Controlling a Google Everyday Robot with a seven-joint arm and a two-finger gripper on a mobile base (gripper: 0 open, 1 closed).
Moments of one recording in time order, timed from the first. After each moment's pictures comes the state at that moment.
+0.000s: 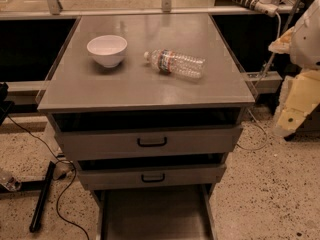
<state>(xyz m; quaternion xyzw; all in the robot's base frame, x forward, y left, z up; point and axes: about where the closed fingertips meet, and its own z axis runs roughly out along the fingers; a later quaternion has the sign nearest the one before) 0.438 -0.217 0.976 -0.60 0.78 -0.03 0.16</state>
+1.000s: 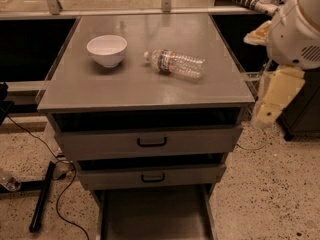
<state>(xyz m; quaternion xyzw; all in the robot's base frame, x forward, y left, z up) 0.457 -0.182 0.978 -0.65 0.73 -0.03 0.20</state>
